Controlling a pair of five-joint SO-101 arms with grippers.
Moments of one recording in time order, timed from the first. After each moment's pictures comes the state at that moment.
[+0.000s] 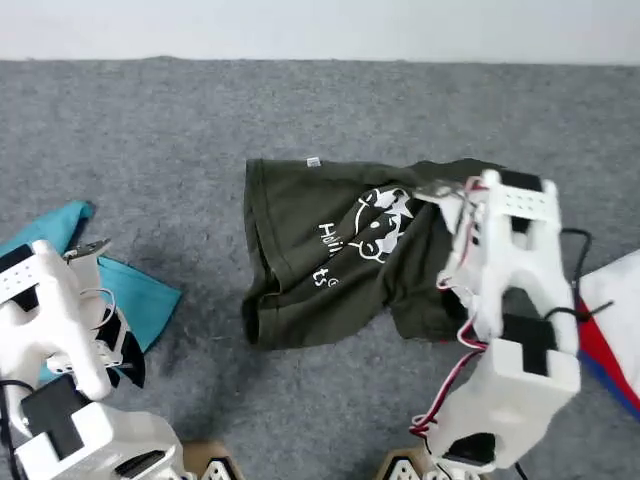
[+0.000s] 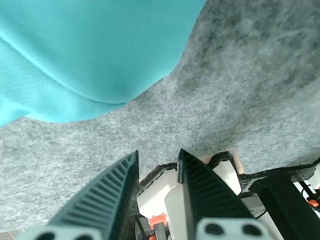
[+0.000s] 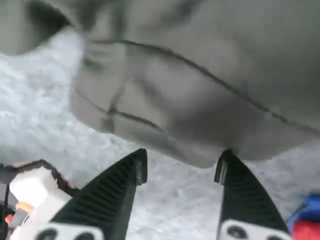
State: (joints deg) left arm -38.2 -0.6 31.8 98.7 -23.4; right arm 10.9 16.0 7.6 92.2 42.1
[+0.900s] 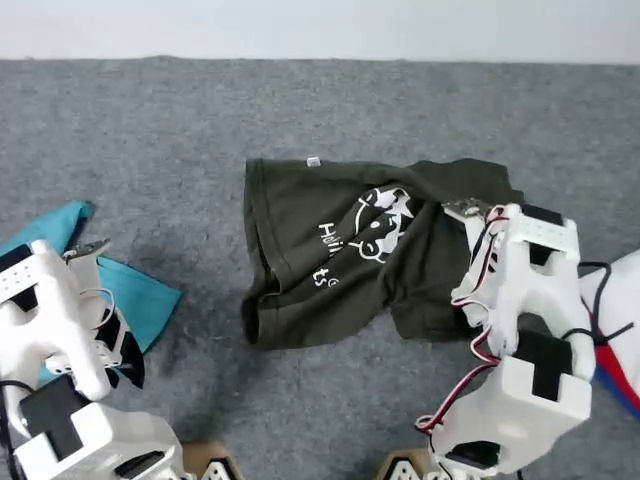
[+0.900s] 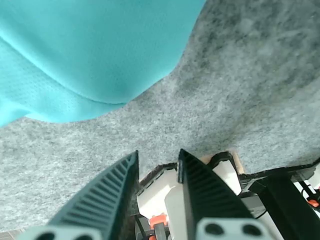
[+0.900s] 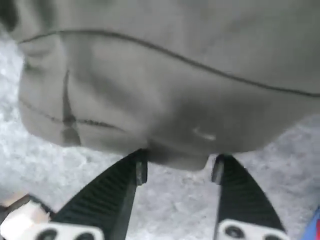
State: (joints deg) left arm -38.2 -0.6 31.8 98.7 -23.4; right arm 15.2 10.8 21.1 78.3 37.5
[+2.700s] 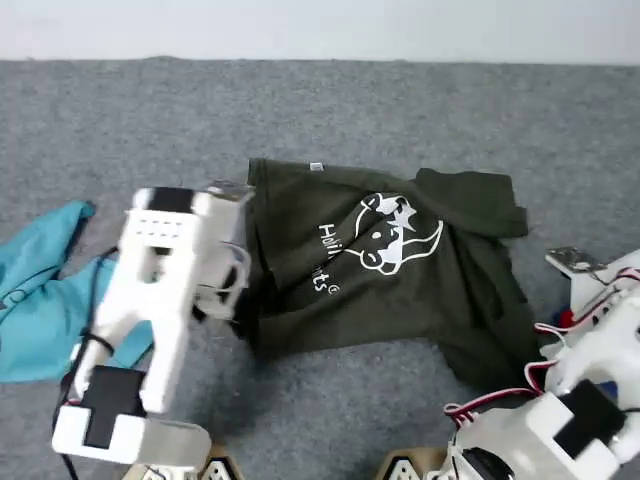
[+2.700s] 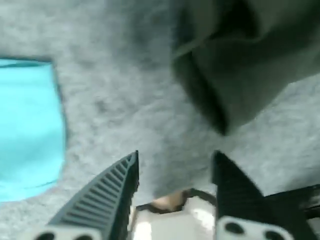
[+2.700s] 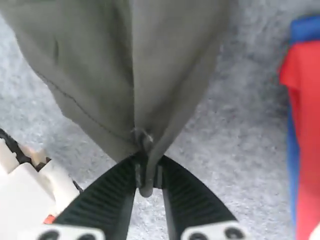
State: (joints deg) left arm 3.9 -0.6 20.0 98.7 -4.2; right arm 45.8 1.9 26.1 84.0 63.8
